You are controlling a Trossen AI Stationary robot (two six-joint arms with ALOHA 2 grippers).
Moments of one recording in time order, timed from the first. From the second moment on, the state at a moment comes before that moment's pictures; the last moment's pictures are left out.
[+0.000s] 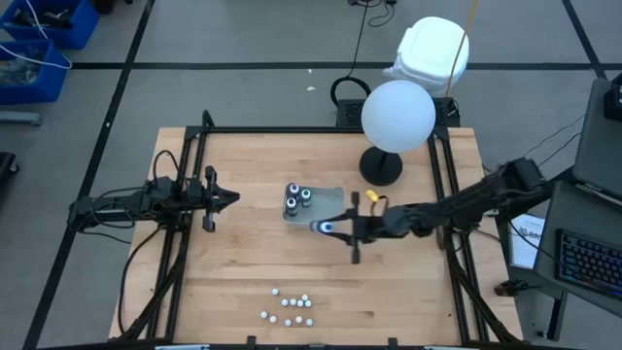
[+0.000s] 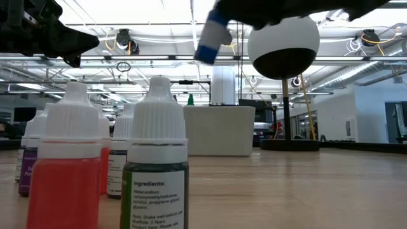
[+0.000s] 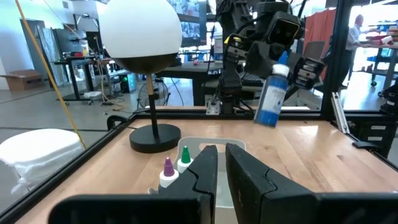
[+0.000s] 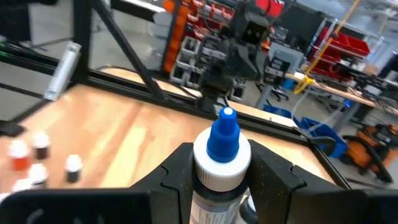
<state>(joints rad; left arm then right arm) 0.06 0.07 0.12 0.00 -0.01 0.02 0.27 1.45 0.72 0.62 0.31 -0.25</state>
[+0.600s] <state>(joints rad) 0.06 0.07 0.12 0.01 -0.01 0.02 0.12 1.69 0.81 0.68 0.32 -0.12</state>
